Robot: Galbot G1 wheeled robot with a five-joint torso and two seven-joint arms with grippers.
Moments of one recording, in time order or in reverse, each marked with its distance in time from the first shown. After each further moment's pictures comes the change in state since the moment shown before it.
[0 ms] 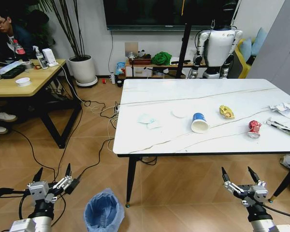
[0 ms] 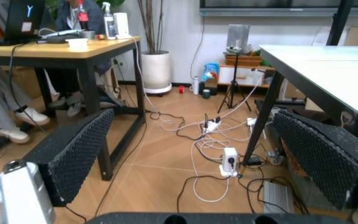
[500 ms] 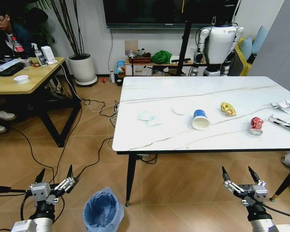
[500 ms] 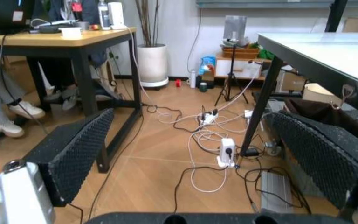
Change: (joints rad) left arm 0.011 0.002 0.003 0.007 0.000 0.000 0.011; right arm 0.012 0.014 0.004 -0.008 -0.001 0.004 -0.004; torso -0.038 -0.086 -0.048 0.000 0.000
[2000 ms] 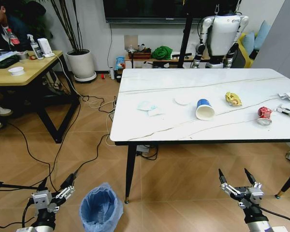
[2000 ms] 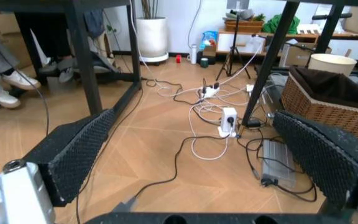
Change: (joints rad) left arm 0.034 -0.011 -0.004 0.047 -0.008 -0.006 0.024; right arm -0.003 0.017 -0.010 -0.017 -0.023 0.020 -0.025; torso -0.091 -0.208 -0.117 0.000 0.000
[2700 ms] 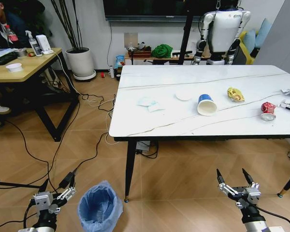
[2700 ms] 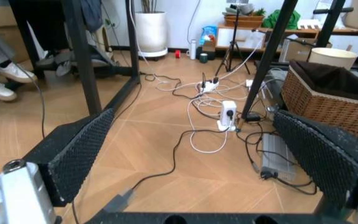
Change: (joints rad) left arm 0.006 -0.001 0.004 0.002 -0.003 0.002 0.000; right arm 0.005 0.028 -0.017 0.002 -0.014 0.000 -0.004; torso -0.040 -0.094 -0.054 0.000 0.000
